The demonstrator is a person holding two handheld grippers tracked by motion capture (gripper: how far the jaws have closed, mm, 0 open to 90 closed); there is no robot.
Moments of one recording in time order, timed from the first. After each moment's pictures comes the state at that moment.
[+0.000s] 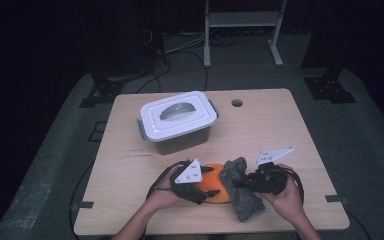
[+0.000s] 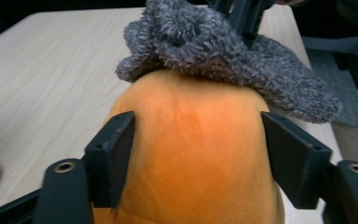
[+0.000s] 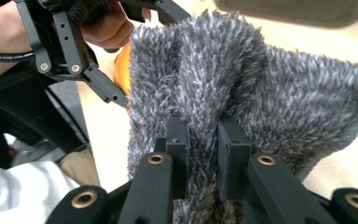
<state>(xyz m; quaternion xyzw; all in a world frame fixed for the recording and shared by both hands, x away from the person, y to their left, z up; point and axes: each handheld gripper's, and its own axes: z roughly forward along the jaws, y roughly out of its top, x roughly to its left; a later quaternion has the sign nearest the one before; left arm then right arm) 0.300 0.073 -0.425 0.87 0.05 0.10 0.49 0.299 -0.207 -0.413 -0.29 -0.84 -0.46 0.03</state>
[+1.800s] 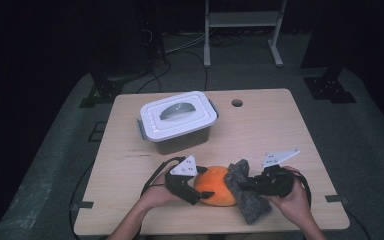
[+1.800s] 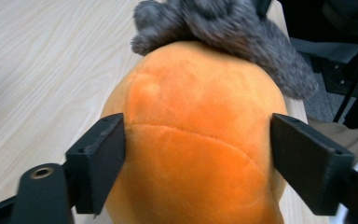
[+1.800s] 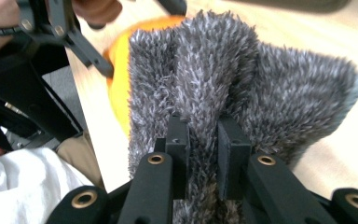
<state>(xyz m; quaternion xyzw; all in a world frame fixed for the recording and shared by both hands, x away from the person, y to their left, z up) 0.308 0.085 -0.422 0.88 0.08 0.05 0.47 0.290 -0.219 -0.408 -0.29 -0.84 -0.45 0.02</state>
